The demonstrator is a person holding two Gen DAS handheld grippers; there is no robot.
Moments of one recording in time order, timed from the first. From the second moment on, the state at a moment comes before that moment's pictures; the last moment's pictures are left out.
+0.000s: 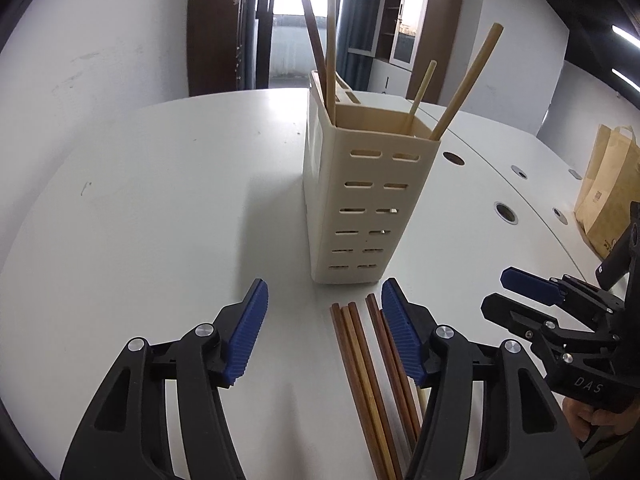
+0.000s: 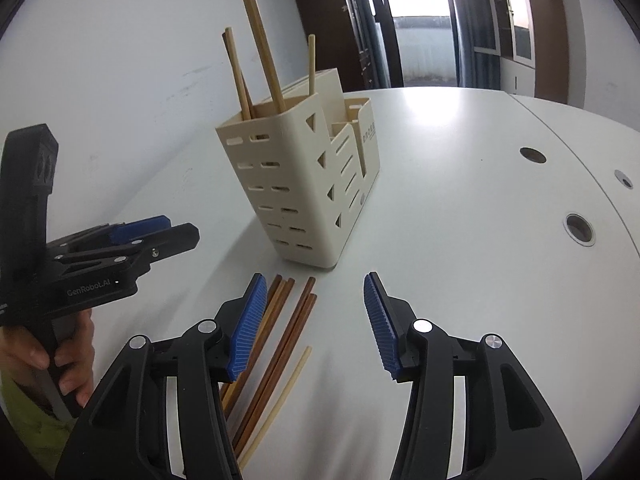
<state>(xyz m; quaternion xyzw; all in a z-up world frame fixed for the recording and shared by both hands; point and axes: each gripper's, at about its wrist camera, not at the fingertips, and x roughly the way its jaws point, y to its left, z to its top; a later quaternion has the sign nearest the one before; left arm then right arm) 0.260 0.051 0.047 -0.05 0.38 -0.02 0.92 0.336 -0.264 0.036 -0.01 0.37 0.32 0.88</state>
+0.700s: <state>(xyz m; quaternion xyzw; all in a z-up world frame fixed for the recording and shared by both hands) 0.292 0.054 -0.019 -0.07 0.48 -0.02 0.87 0.343 -0.242 -0.017 -0.06 0.45 0.31 0.84</state>
